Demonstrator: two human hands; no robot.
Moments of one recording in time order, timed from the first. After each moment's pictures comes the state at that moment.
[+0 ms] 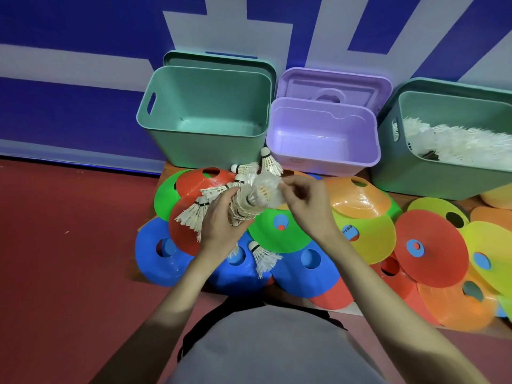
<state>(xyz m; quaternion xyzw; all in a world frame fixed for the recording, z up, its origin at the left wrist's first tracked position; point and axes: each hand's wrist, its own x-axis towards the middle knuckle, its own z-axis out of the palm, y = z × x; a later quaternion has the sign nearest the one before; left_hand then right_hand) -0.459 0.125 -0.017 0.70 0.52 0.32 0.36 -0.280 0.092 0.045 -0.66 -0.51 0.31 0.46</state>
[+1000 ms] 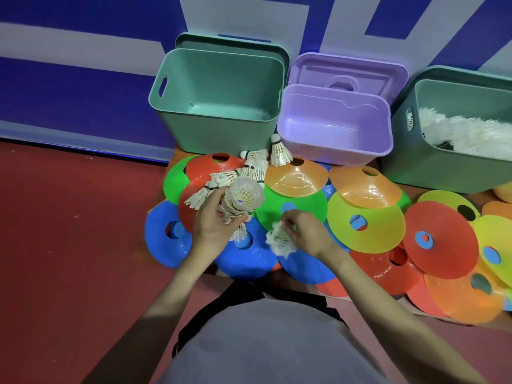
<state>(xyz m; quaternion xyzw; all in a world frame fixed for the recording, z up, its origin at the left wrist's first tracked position) -0.495 0.101 -0.017 0.66 0.55 0.34 0.38 -0.279 0.053 -0.048 -0.67 -0.68 0.28 0.14</state>
